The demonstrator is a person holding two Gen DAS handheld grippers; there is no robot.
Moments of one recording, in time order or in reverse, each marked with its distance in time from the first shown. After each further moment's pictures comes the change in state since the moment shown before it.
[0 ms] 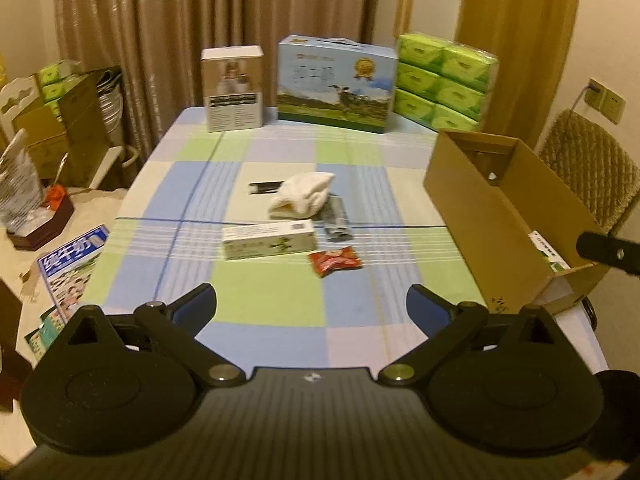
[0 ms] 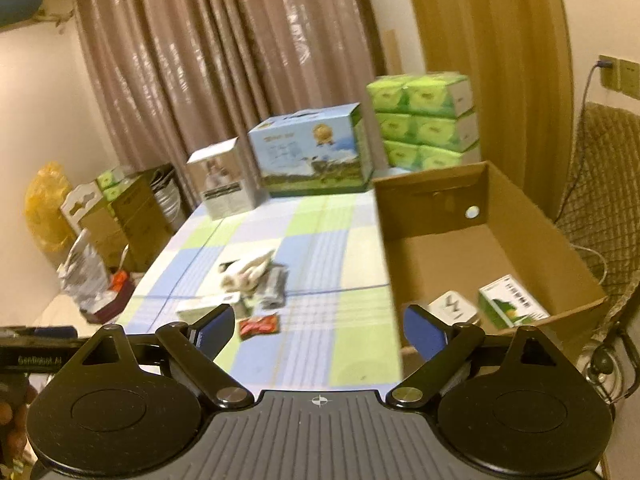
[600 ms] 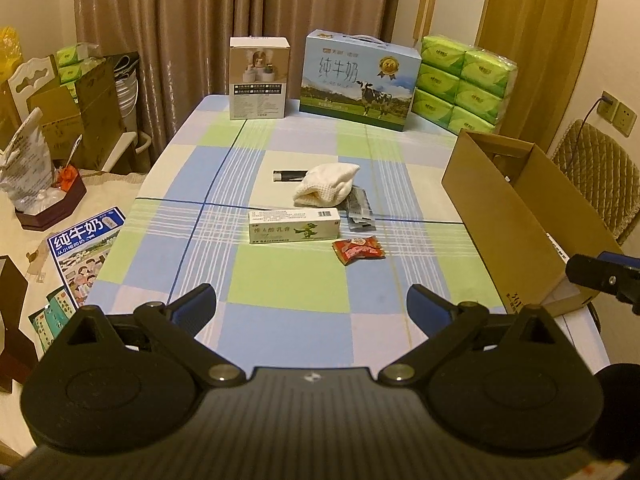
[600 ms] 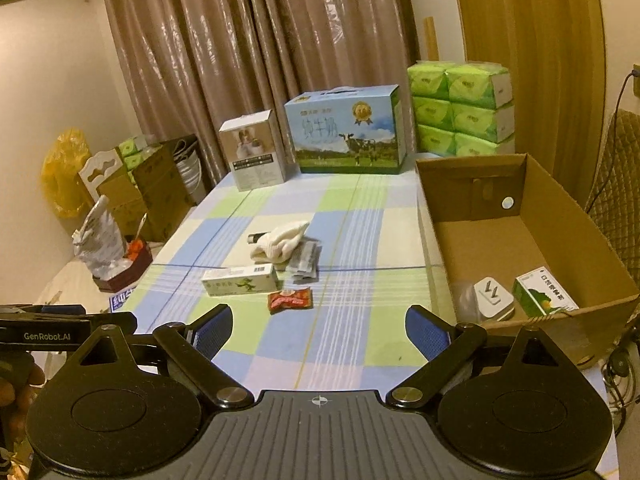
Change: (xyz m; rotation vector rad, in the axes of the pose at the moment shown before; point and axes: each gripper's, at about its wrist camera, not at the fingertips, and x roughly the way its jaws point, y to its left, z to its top) left arm -0.005 0.028 -0.016 -0.048 0.009 0.009; right arm 0.015 0.034 -0.019 -0.065 0.055 0.038
